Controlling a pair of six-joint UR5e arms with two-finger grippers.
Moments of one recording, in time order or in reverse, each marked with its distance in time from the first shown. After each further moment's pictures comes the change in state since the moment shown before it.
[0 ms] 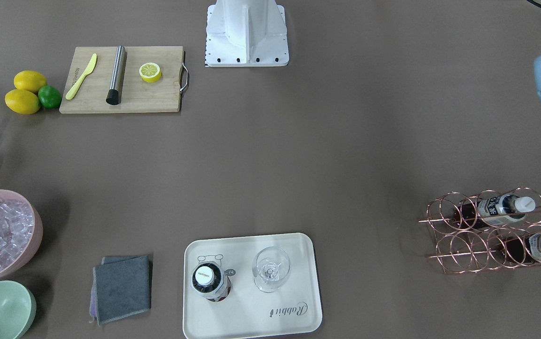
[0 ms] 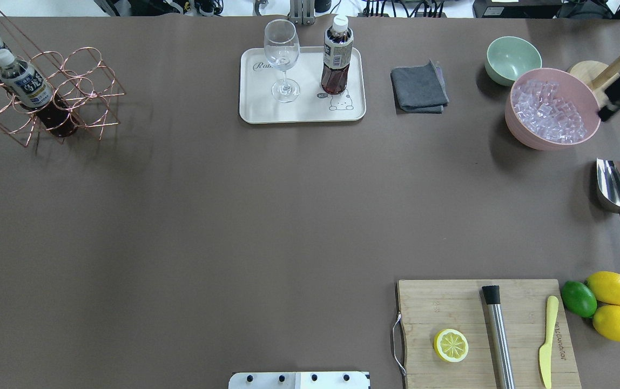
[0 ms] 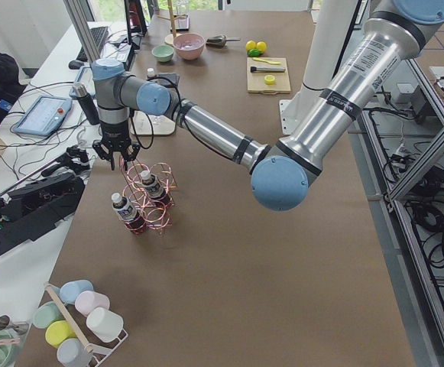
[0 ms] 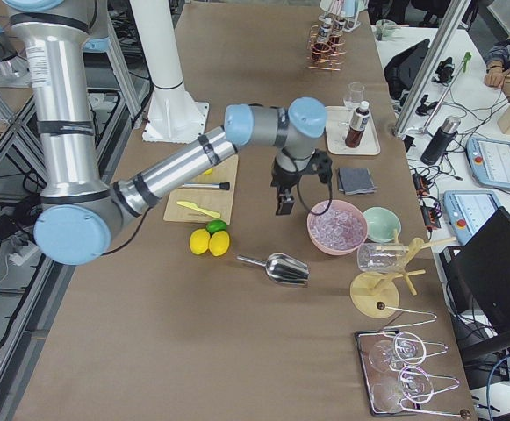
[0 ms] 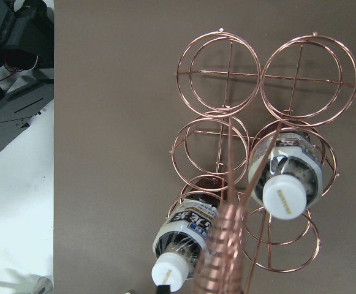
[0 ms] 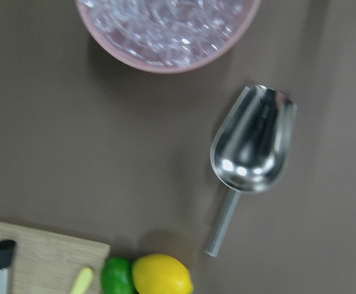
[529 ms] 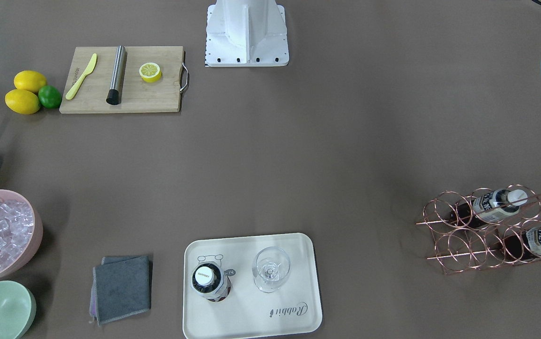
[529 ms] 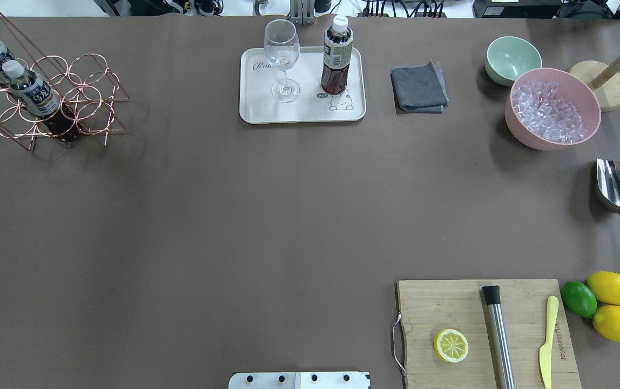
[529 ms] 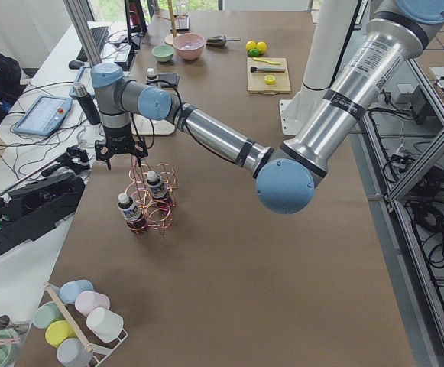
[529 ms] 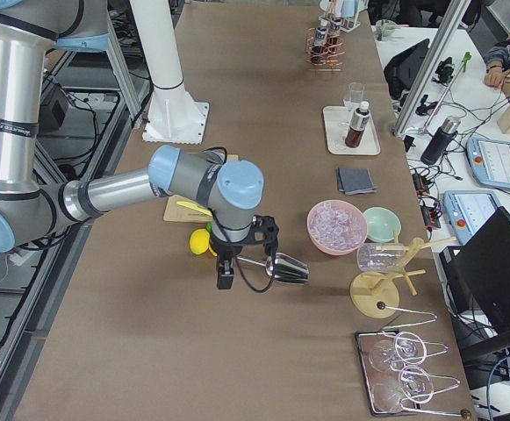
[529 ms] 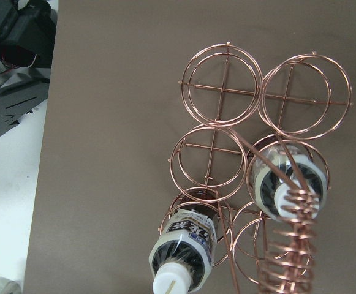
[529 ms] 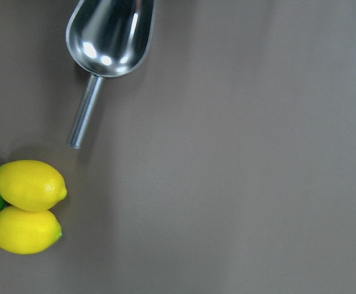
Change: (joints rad) left arm -0.018 0.029 -0.004 -0.001 -0.110 -0.125; right arm 0.295 -0.232 -0.014 -0.015 -0.160 -0.309
